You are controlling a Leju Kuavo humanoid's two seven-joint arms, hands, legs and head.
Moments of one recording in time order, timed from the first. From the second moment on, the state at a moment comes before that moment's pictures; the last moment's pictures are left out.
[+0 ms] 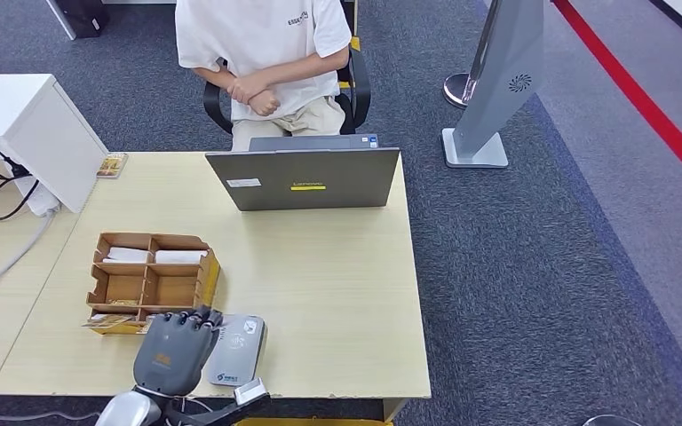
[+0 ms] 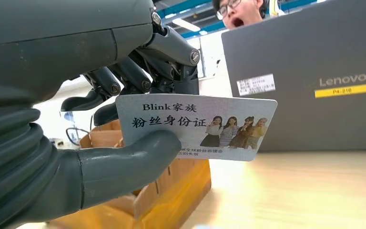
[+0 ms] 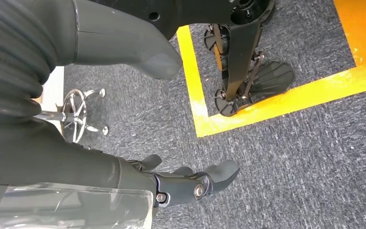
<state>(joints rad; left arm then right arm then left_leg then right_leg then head) 0.04 0.18 -0.47 -1.68 -1.27 0.30 0.04 -0.05 0.16 -0.84 -0.22 0.67 -0.11 -0.05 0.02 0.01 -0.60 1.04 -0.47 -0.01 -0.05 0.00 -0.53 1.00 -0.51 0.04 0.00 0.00</state>
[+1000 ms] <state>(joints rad) 0.09 0.13 -0.47 -1.57 -1.25 0.26 0.08 -0.05 0.16 -0.87 -0.22 0.72 -0.09 -0.05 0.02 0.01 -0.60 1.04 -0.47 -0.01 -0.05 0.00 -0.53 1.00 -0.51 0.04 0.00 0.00</state>
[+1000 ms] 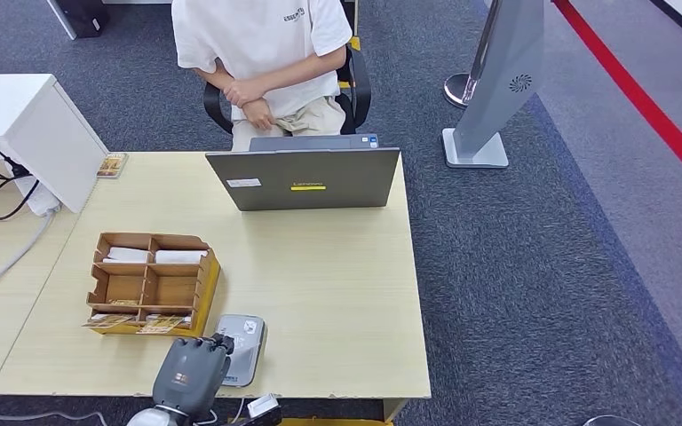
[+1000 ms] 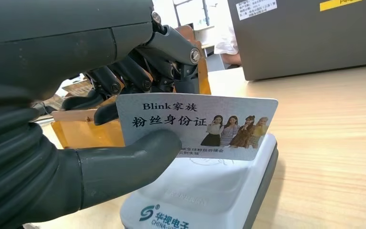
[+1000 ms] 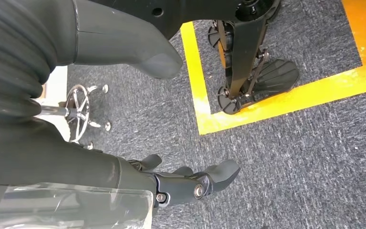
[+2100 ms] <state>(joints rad) 0.07 0.11 -0.46 -1.55 -1.27 0.29 0.09 -0.05 0.16 -0.90 -0.22 0.78 -0.09 -0.05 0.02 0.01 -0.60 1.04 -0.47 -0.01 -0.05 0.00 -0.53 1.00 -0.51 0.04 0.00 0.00</state>
